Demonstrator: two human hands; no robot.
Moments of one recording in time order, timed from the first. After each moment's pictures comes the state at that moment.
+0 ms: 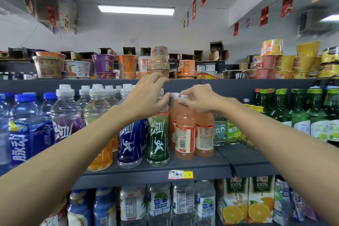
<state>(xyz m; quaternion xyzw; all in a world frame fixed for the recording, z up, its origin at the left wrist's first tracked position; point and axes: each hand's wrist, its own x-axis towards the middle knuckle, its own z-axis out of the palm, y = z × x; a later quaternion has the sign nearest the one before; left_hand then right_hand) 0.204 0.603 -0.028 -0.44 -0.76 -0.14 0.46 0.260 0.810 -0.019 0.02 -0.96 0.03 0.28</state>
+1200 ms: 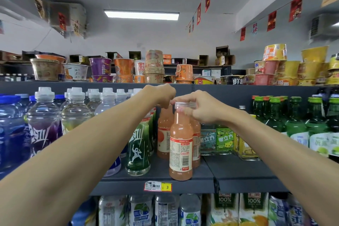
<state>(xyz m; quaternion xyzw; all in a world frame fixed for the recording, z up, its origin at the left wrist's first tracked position) 0.154 0.724 0.019 -0.37 -0.88 0.15 0.24 0.291 0.864 -0.024 0.18 -0.93 0.24 0.23</state>
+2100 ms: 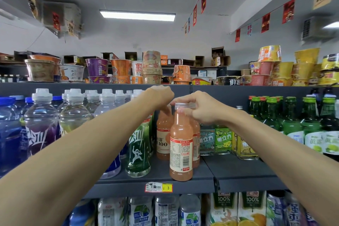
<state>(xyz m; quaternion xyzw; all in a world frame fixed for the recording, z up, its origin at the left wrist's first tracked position) 0.173 0.721 0.015 -0.35 -0.89 0.17 0.25 0.295 0.858 -0.021 0.16 -0.93 0.21 0.24</state>
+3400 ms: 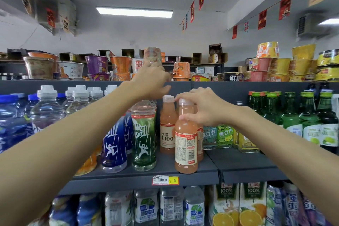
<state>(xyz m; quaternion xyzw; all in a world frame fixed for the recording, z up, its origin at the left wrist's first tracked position) 0.191 0.663 0.027 -0.38 -0.80 0.07 0.46 0.305 0.845 -0.030 0.13 -0.94 -0.02 0.31</state>
